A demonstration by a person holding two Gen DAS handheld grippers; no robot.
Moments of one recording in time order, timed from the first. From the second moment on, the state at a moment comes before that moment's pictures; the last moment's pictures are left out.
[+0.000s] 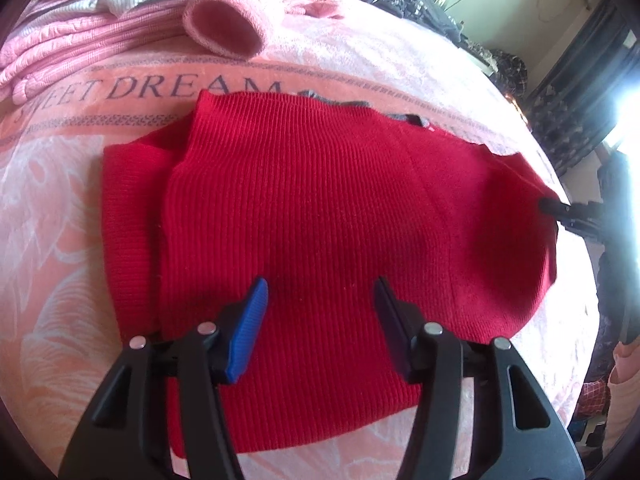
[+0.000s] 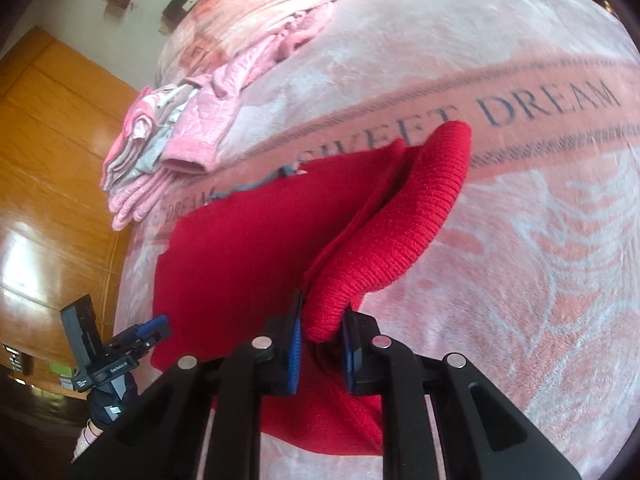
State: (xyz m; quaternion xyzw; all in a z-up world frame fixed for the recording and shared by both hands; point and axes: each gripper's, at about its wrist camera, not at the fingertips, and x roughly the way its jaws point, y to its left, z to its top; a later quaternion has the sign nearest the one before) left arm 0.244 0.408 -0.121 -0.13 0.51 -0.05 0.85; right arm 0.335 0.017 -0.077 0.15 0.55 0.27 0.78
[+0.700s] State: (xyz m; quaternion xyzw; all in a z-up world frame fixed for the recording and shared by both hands) left arm 0.233 0.442 -0.111 -0.19 0.50 -0.06 0.84; right arm 0.286 0.150 -0.044 0.02 0.52 0.38 0.76
